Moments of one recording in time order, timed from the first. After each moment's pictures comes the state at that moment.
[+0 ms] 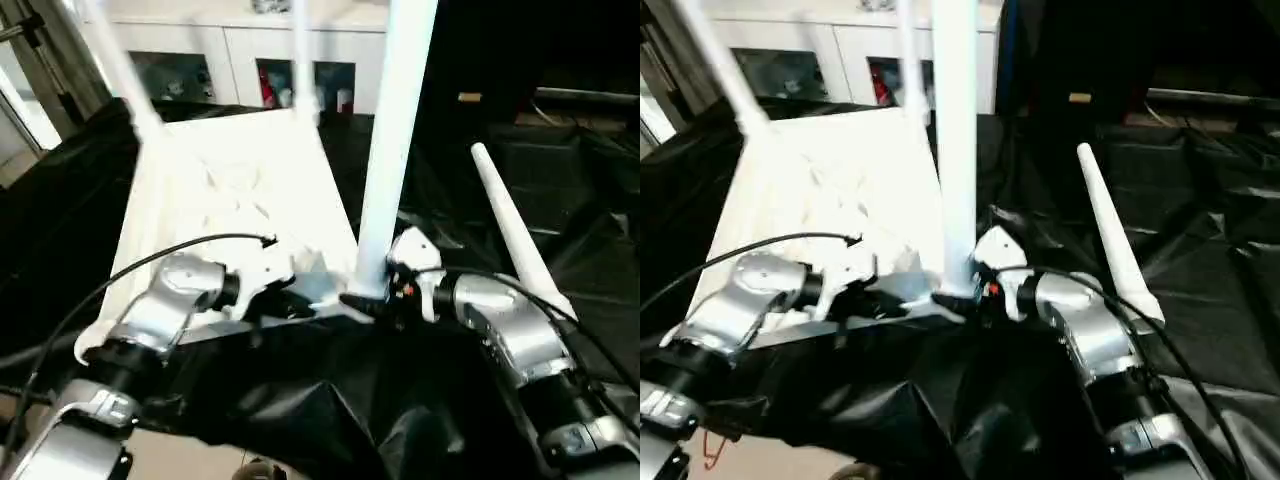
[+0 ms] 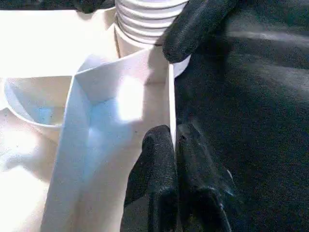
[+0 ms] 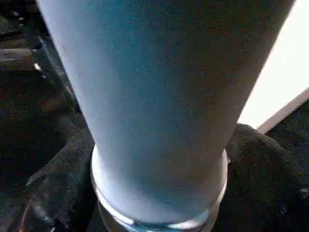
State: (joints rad) left arm -0.54 0.44 -0.31 0.47 -0.01 0.12 -1.26; right arm -0.43 -0.32 0.22 0.33 0.09 0.23 0.96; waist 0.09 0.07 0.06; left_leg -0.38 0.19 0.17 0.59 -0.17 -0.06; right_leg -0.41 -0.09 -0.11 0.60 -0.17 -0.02
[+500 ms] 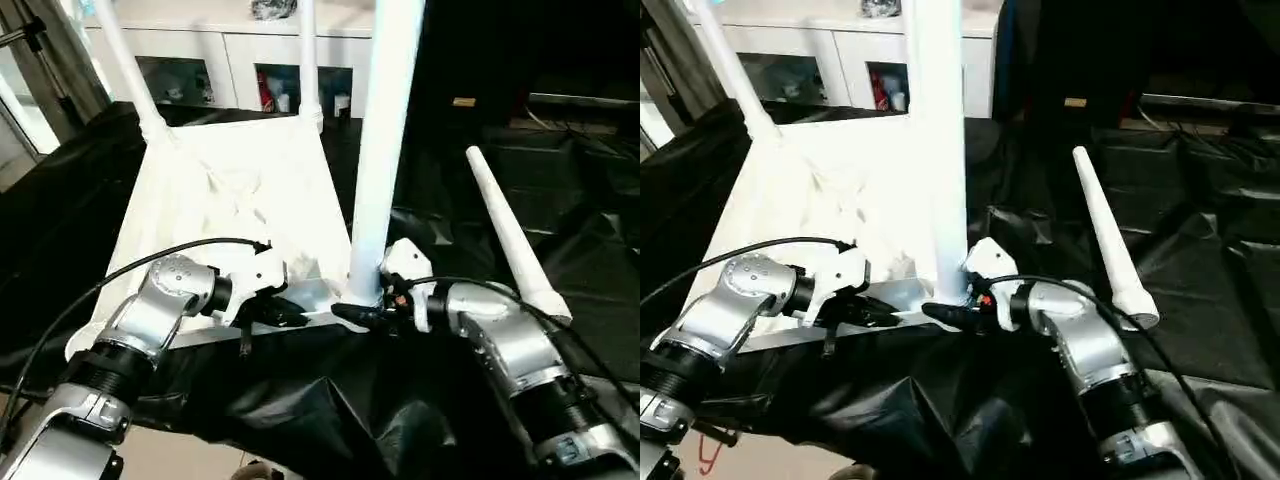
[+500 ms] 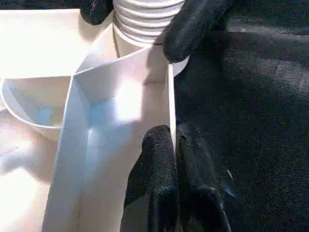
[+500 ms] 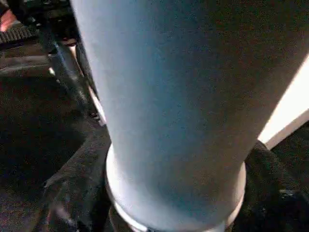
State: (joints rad) left arm -0.53 0.45 -0.31 0.47 -0.01 0.13 -1.27; right arm -0.41 -0.27 0.22 0.35 0.09 0.23 0.92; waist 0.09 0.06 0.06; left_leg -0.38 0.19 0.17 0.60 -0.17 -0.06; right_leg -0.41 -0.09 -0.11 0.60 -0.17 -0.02
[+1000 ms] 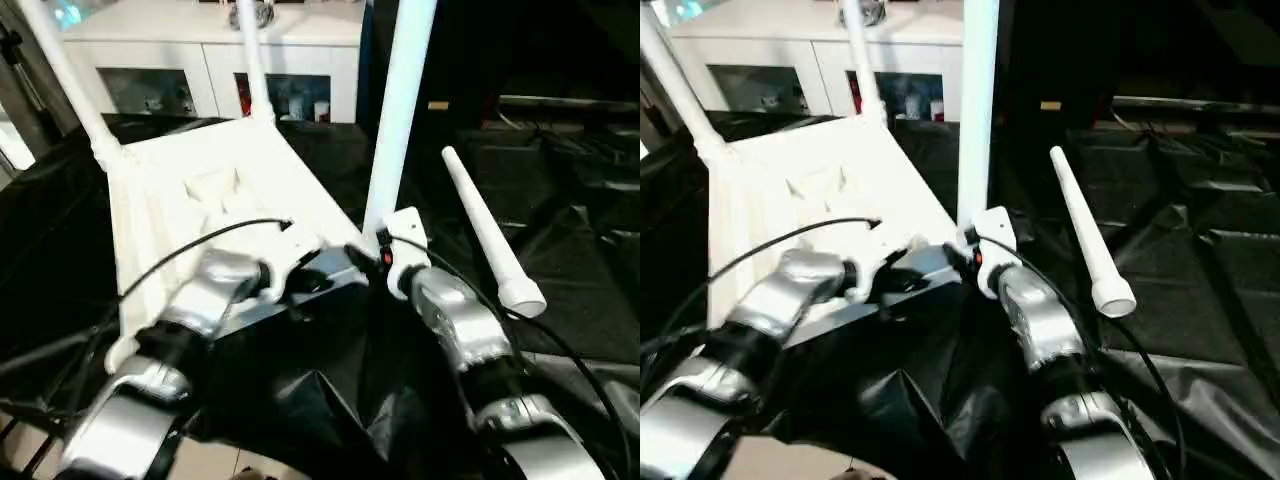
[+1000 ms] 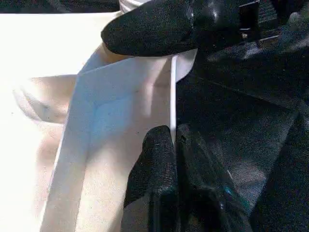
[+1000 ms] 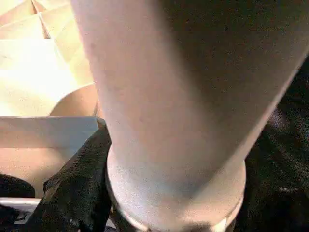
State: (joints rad) left arm -0.67 0.23 -0.27 0.66 0.05 0.28 -0.91; right arm -0.56 -0.04 0.05 0.62 0.03 0.22 0.33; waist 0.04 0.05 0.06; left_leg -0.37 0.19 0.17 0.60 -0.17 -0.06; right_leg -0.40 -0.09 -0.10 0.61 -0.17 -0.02
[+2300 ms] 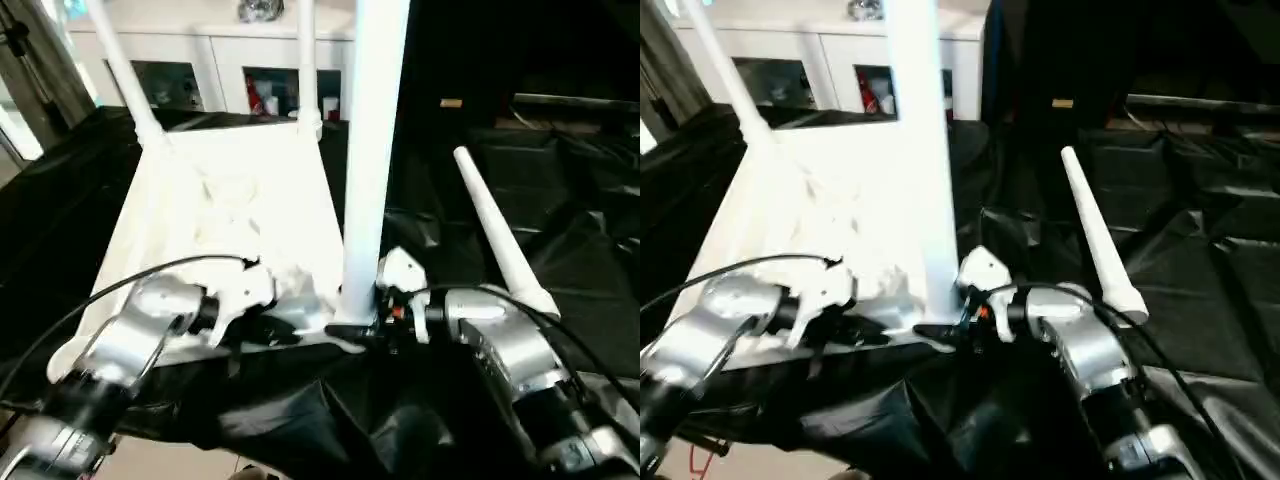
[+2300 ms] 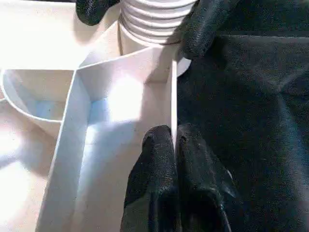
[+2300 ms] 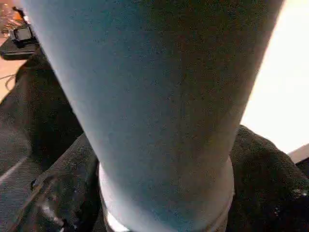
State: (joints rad) left arm -0.37 0.54 -0.29 0.20 -0.05 0.26 -1.28; right arm -0.39 -0.32 0.28 0.28 0.13 0.25 1.08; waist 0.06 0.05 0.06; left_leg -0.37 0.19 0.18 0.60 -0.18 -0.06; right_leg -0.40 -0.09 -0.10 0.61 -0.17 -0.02
